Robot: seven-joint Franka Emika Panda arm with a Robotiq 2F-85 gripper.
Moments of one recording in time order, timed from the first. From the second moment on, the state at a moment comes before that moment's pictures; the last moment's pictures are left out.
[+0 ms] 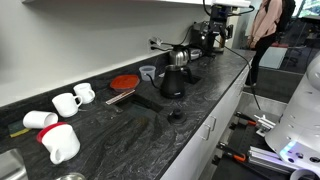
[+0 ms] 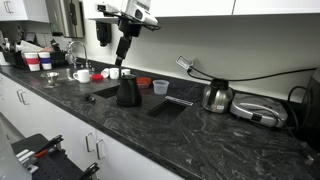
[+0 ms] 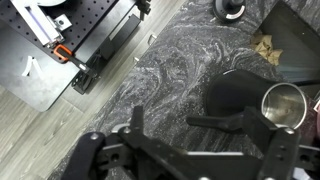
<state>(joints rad) -0.17 -0.38 -0.19 -2.31 0.22 1.74 0.48</state>
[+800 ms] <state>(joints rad) -0.18 -0.18 -0.19 -2.30 0.46 1.93 0.83</state>
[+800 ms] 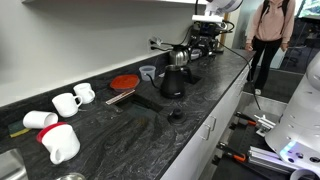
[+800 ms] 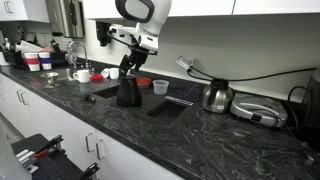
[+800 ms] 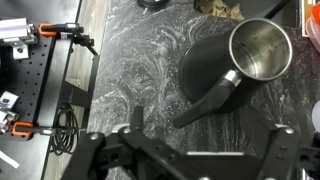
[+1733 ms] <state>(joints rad) -0.18 -0.18 -0.19 -2.30 0.46 1.93 0.85</state>
